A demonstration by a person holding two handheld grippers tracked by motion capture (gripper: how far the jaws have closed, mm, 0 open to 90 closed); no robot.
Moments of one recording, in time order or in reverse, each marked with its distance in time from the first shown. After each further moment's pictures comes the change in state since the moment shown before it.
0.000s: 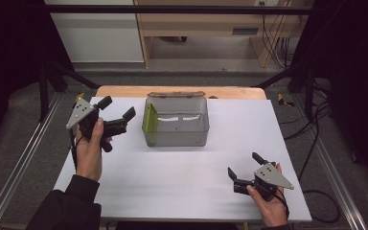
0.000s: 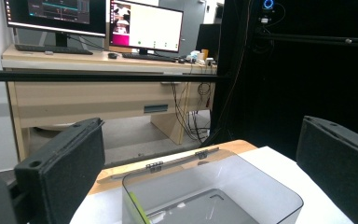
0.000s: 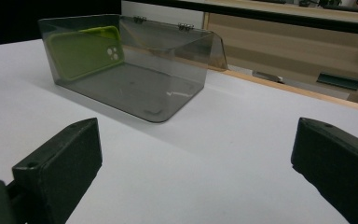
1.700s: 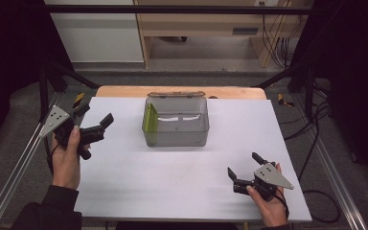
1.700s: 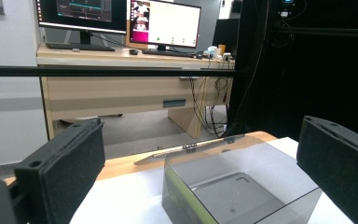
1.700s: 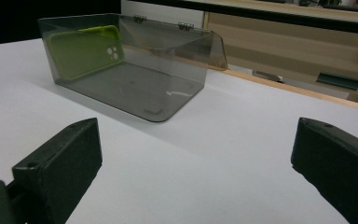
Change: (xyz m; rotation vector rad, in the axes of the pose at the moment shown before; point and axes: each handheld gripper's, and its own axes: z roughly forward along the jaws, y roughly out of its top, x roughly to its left) left arm 0.031 -0.004 -0.046 0.020 0.062 0.010; right arm 0.001 0.000 0.000 0.002 -0.002 -0.001
